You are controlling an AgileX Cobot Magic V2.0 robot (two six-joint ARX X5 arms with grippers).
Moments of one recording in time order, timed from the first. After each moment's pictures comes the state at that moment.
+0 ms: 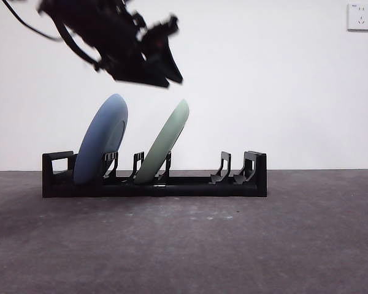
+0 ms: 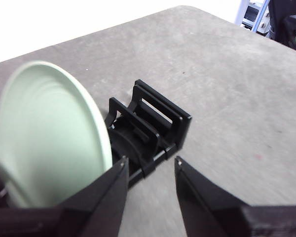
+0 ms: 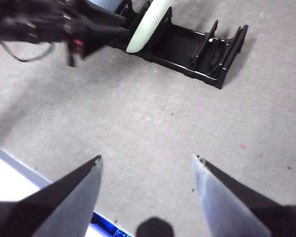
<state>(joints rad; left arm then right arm) -0.52 1.54 1.12 0.02 0.21 0.00 0.40 1.11 1.67 -1.35 -0.22 -0.03</state>
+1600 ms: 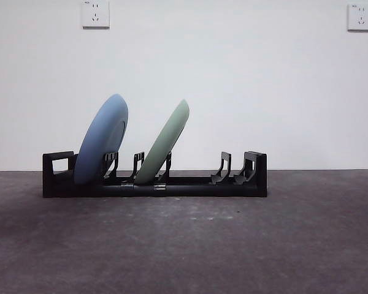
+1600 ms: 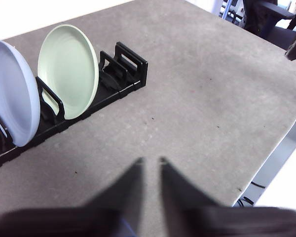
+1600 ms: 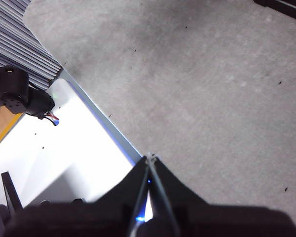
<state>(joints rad) -0.52 0.67 1.12 -0.94 0.22 0.00 0.40 1.11 1.38 -1.27 -0.59 -0.17</state>
